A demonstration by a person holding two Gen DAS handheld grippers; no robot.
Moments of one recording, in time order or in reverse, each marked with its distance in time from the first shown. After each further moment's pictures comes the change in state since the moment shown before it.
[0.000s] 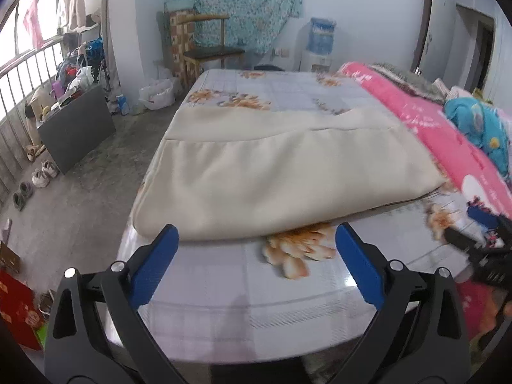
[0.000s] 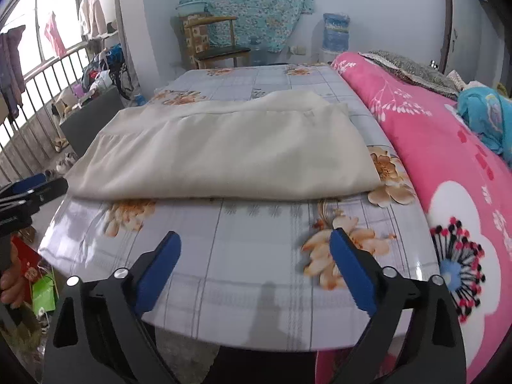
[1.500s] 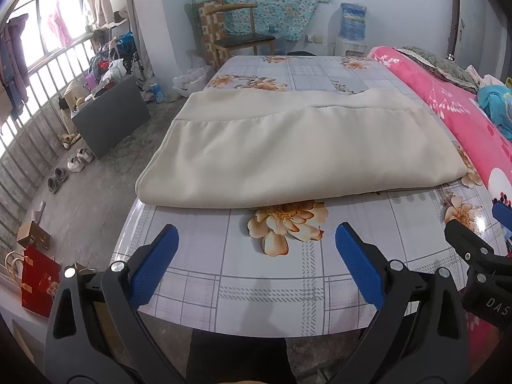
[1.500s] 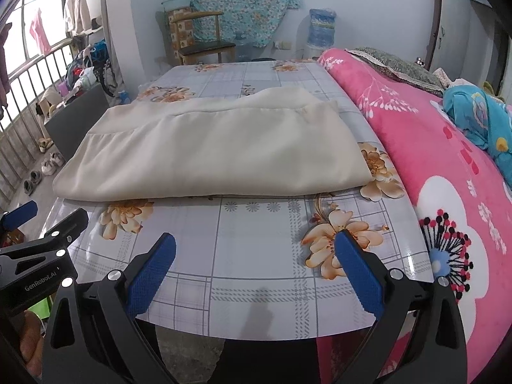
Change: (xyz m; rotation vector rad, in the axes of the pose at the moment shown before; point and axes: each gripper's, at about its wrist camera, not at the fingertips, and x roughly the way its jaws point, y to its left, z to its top) left arm 0.008 -0.058 -0.014 -0.014 0.078 0.215; right arm -0.004 0.019 0.004 0.027 0.032 -0.079
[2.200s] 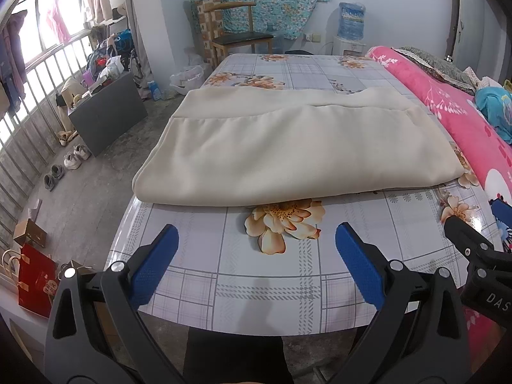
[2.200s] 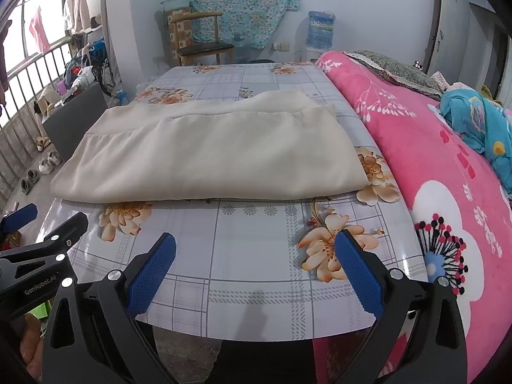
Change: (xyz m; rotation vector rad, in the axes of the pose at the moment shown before) left arm 0.000 0.002 -0.001 -0.006 0.011 -0.019; right arm -0.002 0.000 0.003 -0.010 -0.003 -0.012
